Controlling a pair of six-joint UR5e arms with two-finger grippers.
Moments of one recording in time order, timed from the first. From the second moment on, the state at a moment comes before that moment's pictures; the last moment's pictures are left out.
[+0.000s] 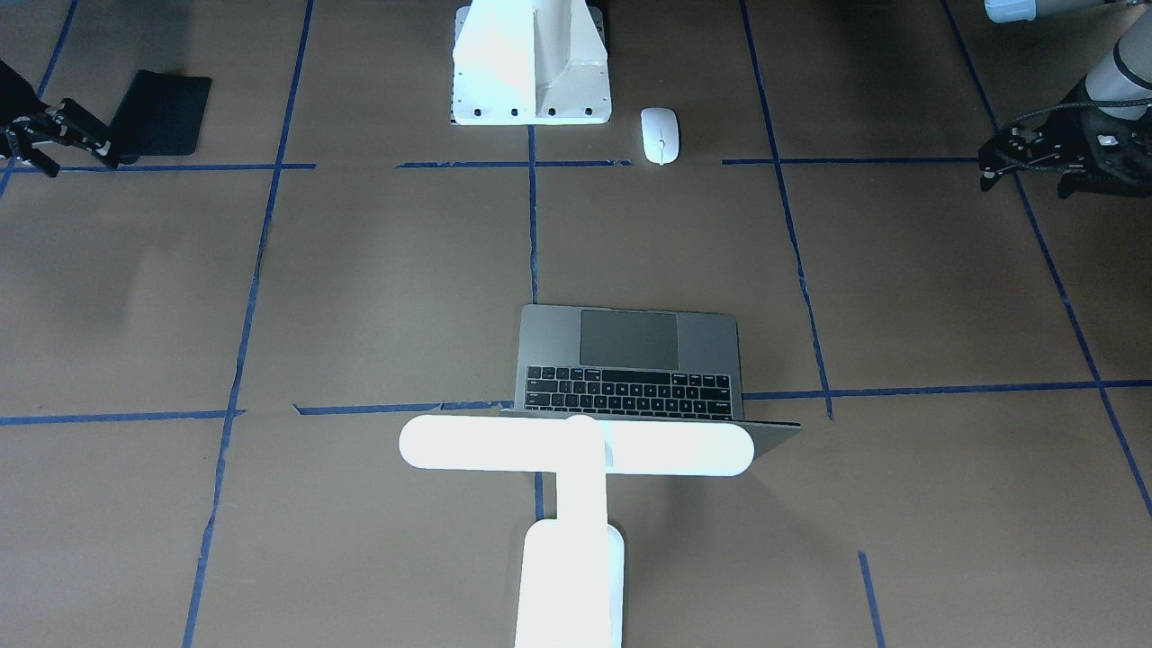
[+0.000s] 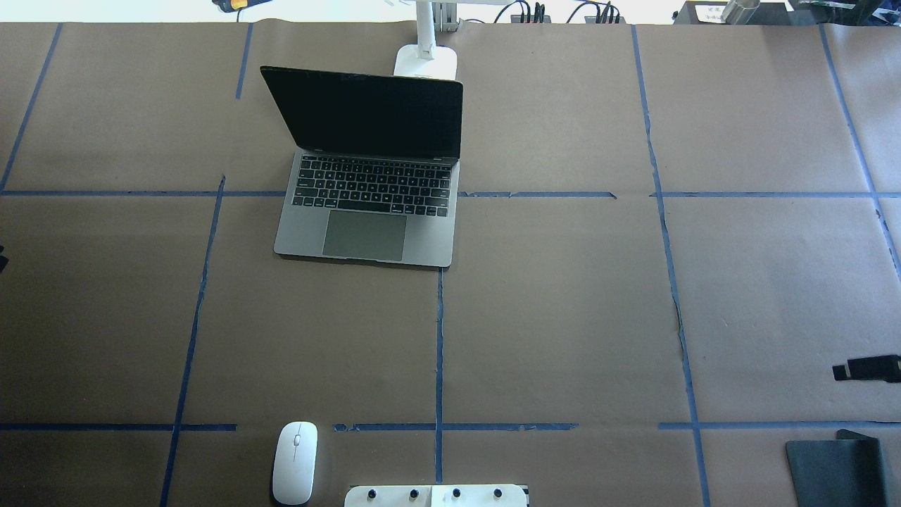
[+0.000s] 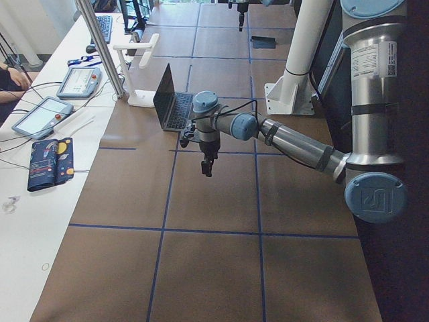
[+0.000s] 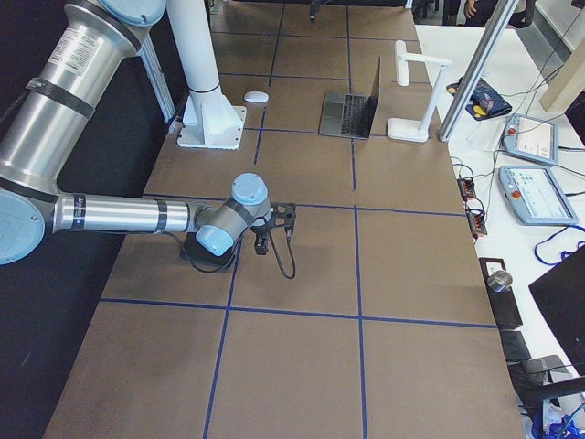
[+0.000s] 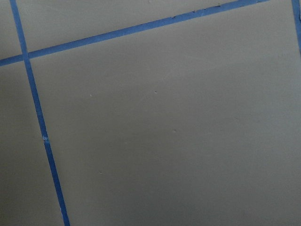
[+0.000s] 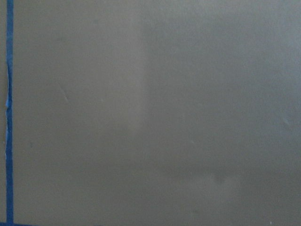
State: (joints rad) left arm -1.12 -1.44 -2.06 -1.54 -2.20 -0.33; right arm 0.73 -2.16 1.91 -0.50 2.11 1.13
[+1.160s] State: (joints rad) left arm -1.12 -1.40 -2.02 -1.65 -2.20 -0.34; right arm 0.31 -2.27 1.79 -0.29 1.83 1.37
